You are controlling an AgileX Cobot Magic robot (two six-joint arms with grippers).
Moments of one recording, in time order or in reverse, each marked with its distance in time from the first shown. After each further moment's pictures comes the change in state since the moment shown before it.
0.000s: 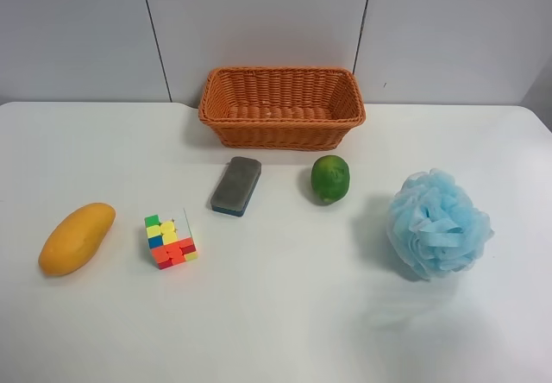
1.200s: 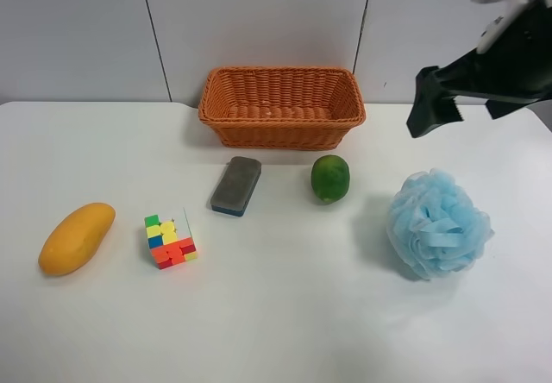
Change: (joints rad) left arm 0.000 0.000 0.000 0.000 0.000 0.000; right arm 0.312 1.311 -0.592 -0.047 -0.116 0.088
